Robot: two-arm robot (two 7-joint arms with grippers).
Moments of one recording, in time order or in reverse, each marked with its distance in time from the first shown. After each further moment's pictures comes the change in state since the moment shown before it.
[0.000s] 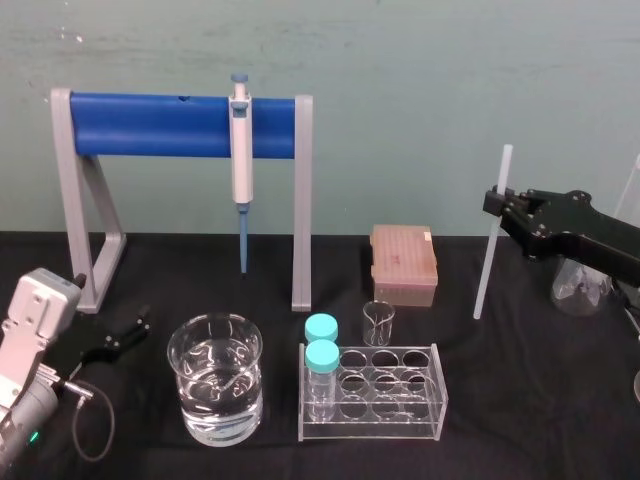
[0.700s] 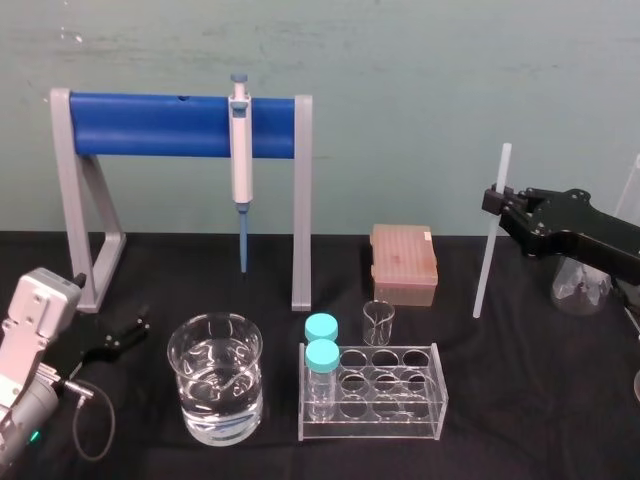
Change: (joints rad) left arm 0.000 0.000 0.000 0.000 0.000 0.000 0.000; right arm 0.002 0.000 -0.001 0.000 -0.001 0.000 0.000
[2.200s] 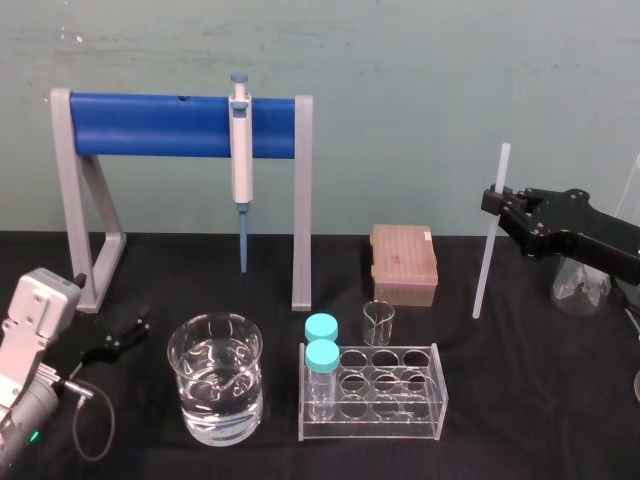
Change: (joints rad) left arm 0.000 0.000 0.000 0.000 0.000 0.000 0.000; right arm 0.003 0.000 -0.002 0.000 0.001 0.002 0.001
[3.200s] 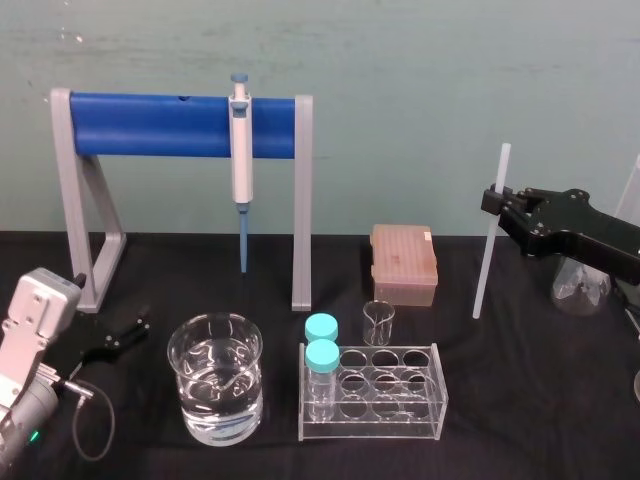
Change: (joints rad) left arm 0.000 0.000 0.000 0.000 0.000 0.000 0.000; right arm 0.000 0.000 0.000 0.000 0.000 0.000 0.000
